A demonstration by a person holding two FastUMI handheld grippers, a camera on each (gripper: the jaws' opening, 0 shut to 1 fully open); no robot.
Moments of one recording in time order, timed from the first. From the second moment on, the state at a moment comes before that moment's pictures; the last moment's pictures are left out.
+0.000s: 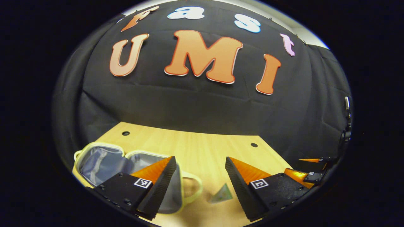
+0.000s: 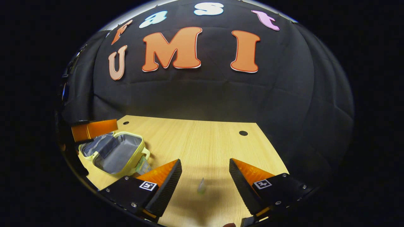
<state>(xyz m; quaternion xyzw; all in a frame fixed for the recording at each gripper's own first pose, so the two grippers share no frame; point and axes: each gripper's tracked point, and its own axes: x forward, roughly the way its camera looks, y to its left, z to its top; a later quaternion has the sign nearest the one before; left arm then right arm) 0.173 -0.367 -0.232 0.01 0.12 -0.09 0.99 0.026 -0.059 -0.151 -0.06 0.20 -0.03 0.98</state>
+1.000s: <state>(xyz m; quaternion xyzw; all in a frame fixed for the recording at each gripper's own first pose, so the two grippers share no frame) 0.188 -0.407 -0.429 0.06 0.23 -0.02 0.97 0.016 -0.120 -0.194 -0.07 0.25 -0.02 0.97</state>
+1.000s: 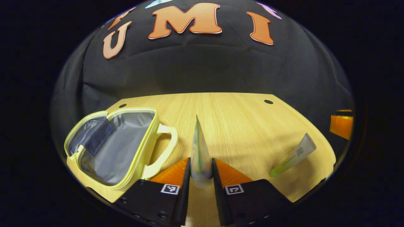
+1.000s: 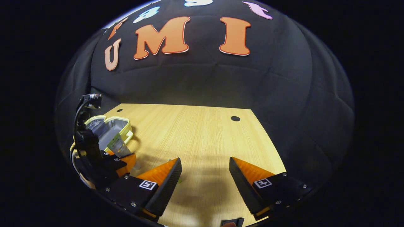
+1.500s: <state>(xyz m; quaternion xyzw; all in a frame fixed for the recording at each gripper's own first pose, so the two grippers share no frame) 0.154 -0.402 -0.360 0.01 0.24 -0.07 0.97 0.008 -0.077 -0.233 -0.07 0.29 0.02 0.95</state>
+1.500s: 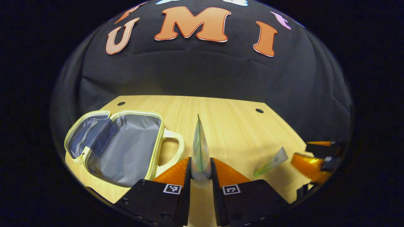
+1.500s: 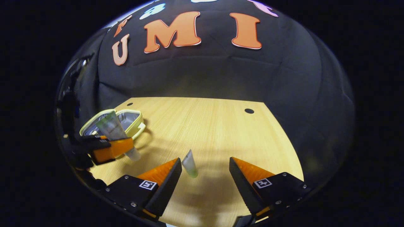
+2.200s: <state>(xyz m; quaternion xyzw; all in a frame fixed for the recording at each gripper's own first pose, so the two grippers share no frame) 0.100 -0.310 -0.283 0.04 0.25 -0.08 0.97 0.026 -0.063 -0.317 -0.05 0.40 -0.02 0.92</state>
